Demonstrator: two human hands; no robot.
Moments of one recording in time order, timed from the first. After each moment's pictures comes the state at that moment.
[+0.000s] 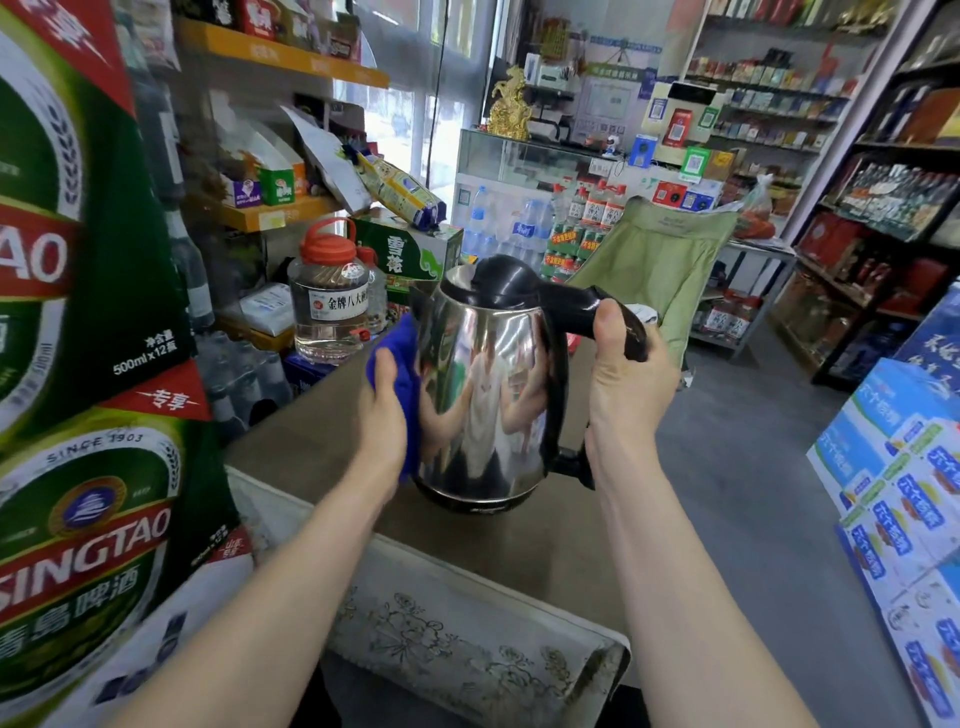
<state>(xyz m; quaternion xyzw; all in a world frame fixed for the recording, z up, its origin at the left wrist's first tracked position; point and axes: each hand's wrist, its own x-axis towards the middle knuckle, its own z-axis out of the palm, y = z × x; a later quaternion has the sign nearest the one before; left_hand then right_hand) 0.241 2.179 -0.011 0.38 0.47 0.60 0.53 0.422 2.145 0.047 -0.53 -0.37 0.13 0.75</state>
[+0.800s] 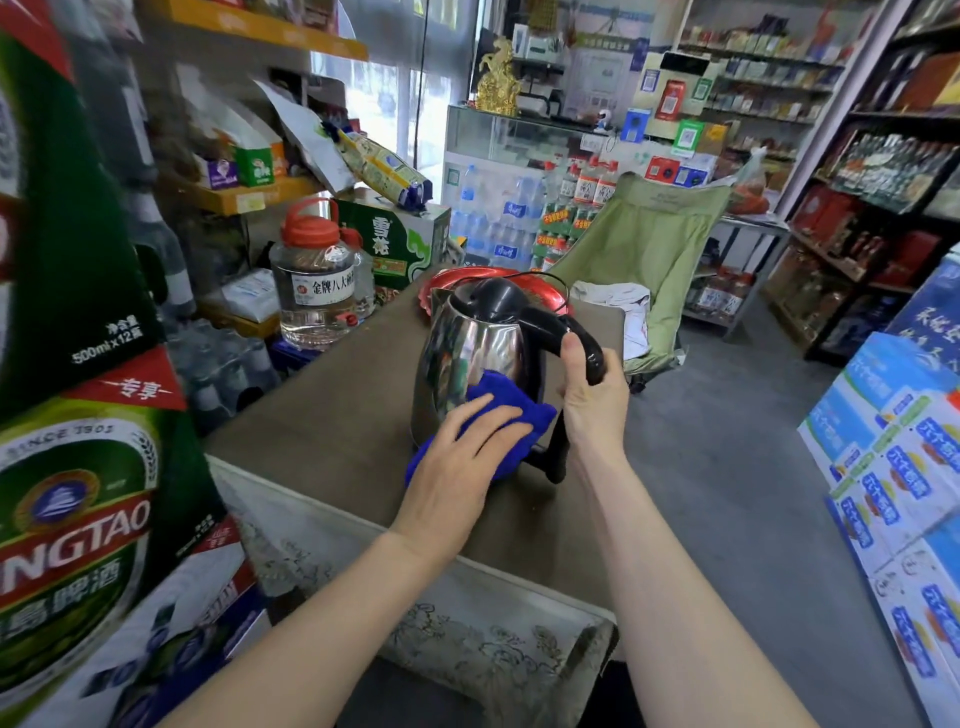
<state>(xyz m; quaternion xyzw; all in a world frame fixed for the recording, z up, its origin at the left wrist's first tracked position) 0.288 2.138 -0.069 0.85 0.32 0.42 -0.02 0.441 2.158 -0.010 -0.60 -0.40 0.18 0.67</state>
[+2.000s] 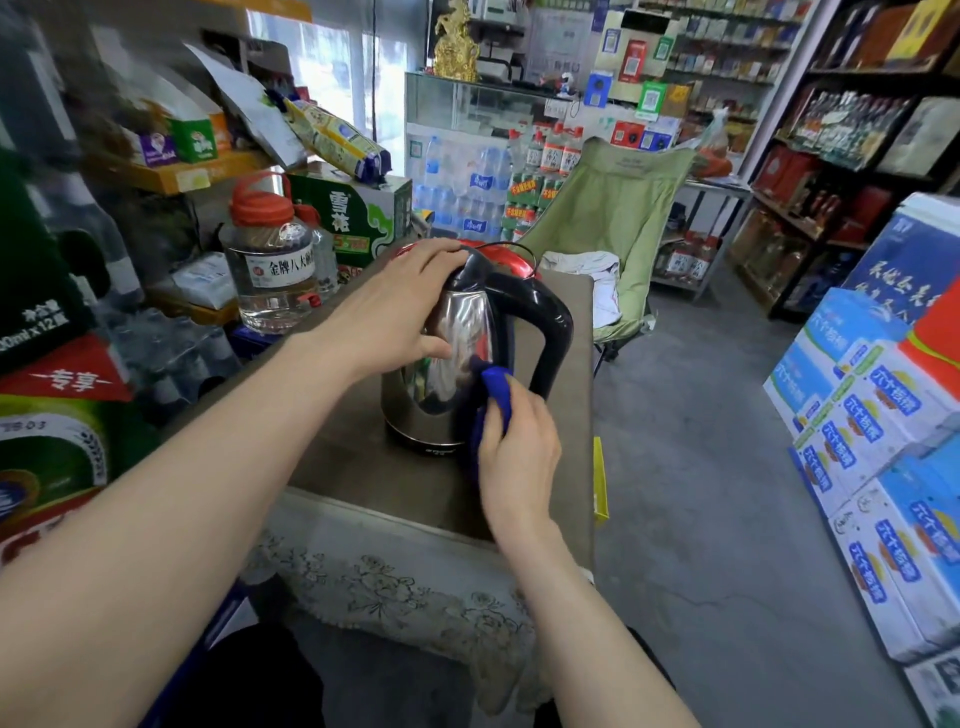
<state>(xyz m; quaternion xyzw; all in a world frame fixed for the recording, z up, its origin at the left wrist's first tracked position) 0.265 2.209 0.049 0.90 0.36 0.23 -0.02 0.396 2.113 -0.077 -0.67 -0.51 -0.05 0.53</state>
